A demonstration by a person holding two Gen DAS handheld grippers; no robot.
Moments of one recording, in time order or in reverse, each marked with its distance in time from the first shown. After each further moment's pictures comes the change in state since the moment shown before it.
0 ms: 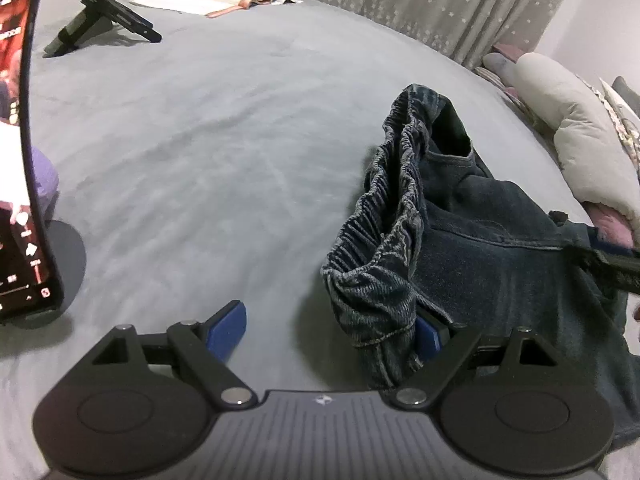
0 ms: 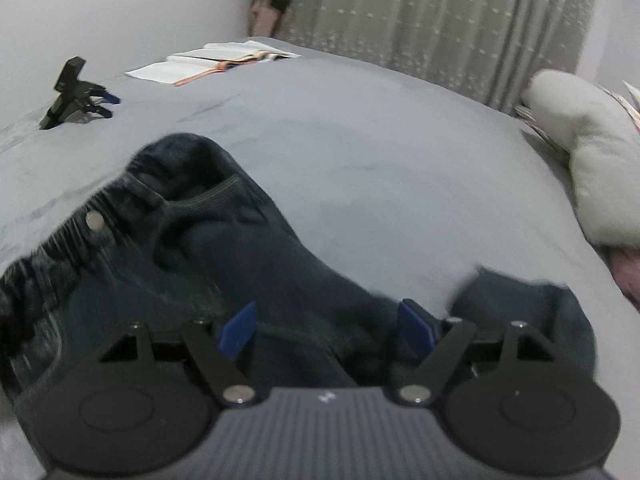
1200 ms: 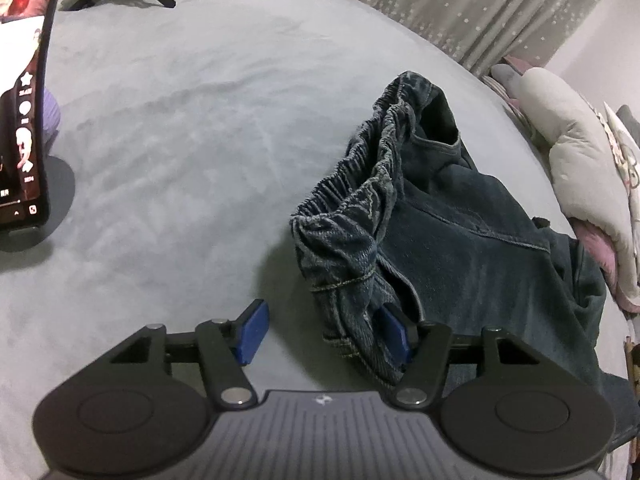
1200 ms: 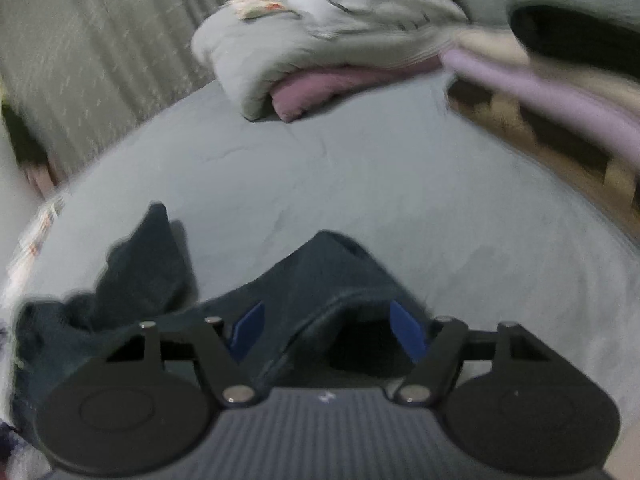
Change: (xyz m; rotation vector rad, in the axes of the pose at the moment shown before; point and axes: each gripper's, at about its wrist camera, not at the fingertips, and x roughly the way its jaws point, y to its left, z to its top) left arm -0.005 -0.007 -0.017 -0.119 0.045 -0.054; right arm -0.217 -0.299 -0.233 0.968 0.002 -0.141
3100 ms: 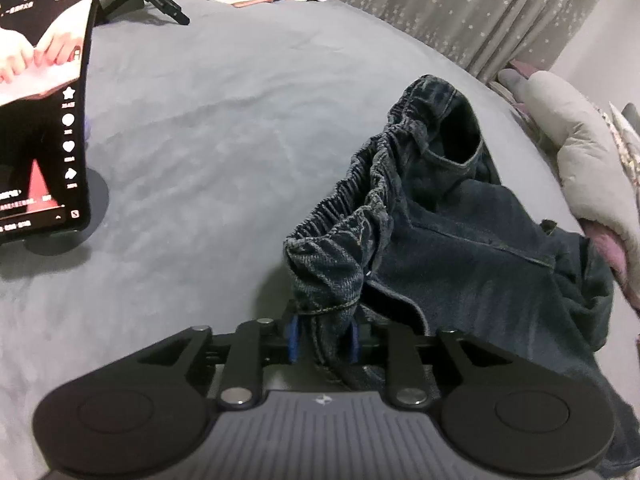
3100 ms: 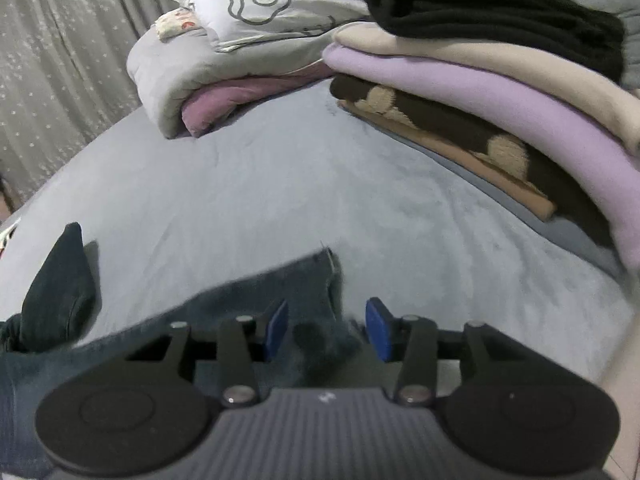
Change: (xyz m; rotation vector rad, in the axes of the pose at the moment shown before) left arm -0.017 0.006 -0.001 0.029 -0.039 0.061; right arm 0.004 -0.092 0.009 -0.037 -0.057 -0.166
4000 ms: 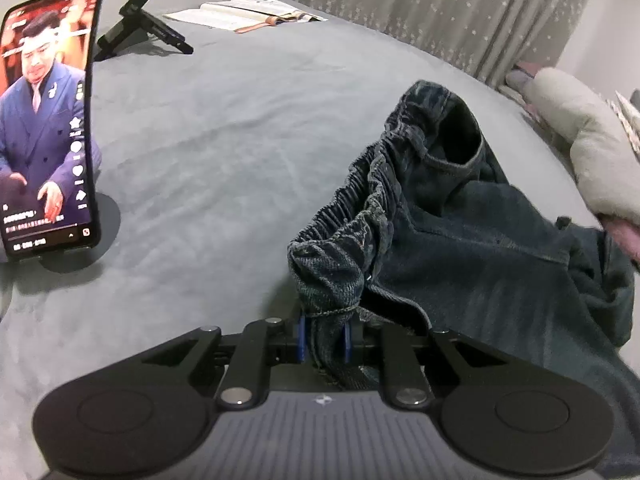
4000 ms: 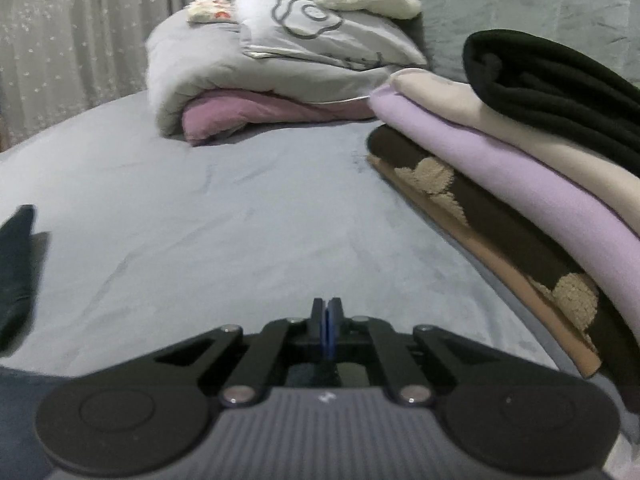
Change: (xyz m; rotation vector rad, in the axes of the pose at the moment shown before) left arm -0.003 -0.016 -0.009 0.070 -0.058 0.073; right arm 0.066 0.035 0.037 -0.224 -0.123 -0.149
